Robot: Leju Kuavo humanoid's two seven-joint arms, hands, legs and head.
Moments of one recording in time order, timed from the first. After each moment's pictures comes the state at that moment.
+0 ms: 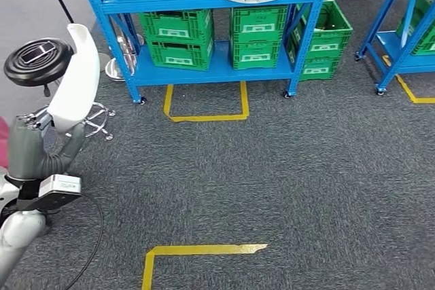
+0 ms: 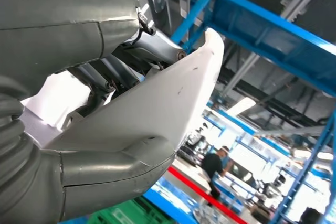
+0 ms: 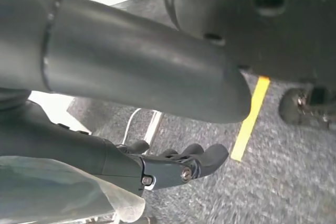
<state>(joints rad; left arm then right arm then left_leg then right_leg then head) -0.41 0.41 -0.50 -1.62 -0.56 0.56 -0.29 0.02 0.10 -0.78 0.00 1.00 -0.12 -0.08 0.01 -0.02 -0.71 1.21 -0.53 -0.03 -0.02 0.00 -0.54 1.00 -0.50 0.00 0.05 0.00</state>
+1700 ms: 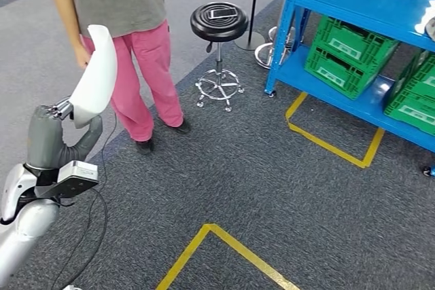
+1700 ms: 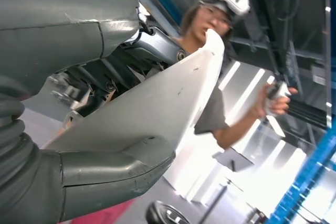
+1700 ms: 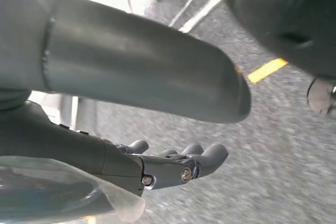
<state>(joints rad) -0.49 0.37 -0.58 -1.56 -0.57 0.54 -0.24 0.03 0.10 -0.73 0.00 1.12 -0.15 -0.02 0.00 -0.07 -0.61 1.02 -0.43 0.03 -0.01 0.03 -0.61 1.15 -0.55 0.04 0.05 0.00</state>
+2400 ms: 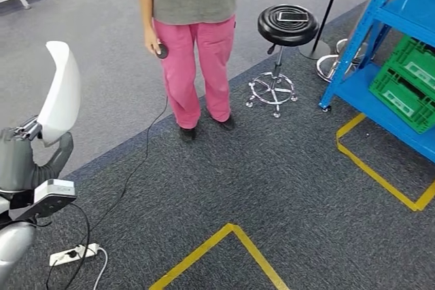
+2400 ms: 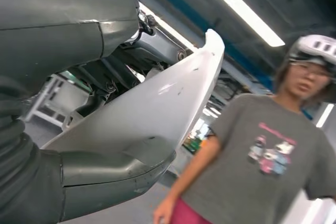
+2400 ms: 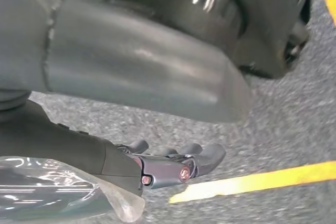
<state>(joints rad) -0.32 0.43 -0.43 -1.65 -0.65 0.57 -0.22 0.03 0.11 -0.84 0.00 1.05 -0.26 -0.58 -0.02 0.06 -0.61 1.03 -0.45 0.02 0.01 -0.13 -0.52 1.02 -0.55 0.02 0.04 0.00</state>
